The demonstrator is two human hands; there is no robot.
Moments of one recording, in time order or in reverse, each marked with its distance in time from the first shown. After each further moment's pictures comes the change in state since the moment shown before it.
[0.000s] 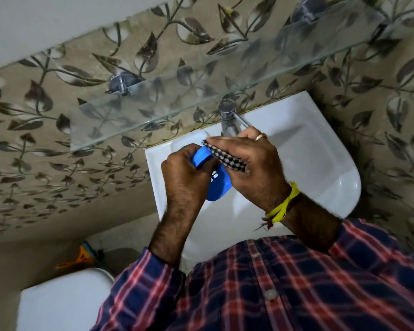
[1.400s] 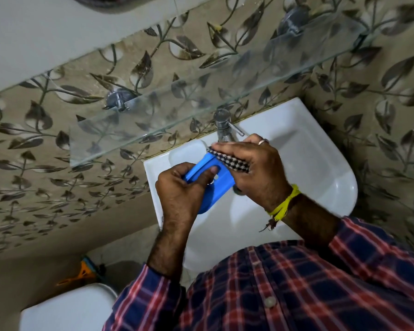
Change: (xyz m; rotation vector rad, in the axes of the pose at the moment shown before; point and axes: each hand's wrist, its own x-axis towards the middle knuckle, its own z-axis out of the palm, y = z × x) left_hand -0.005 -0.020 0.003 -0.232 -0.023 -0.146; right_hand 0.000 0.012 -0.006 -0.006 0.032 0.124
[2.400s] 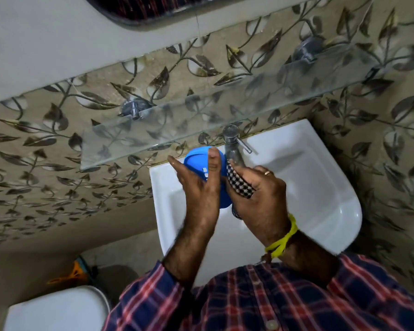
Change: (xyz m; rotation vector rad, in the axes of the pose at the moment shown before) left_hand -0.003 0.027 0.035 -0.374 -0.037 -0.191; right_hand -0.013 -0.020 0.007 0.044 0.140 0.144
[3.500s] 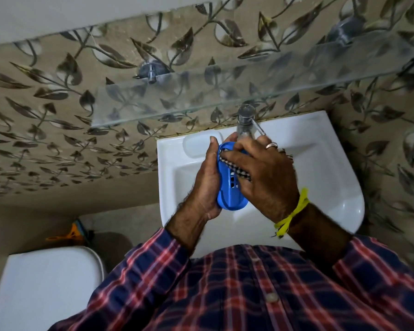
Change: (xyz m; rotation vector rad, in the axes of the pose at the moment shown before) left_hand 0.007 -0.028 -0.015 -0.503 -0.411 -0.377; right_hand 0.016 -0.007 -0.010 -0.403 -0.357 -0.383
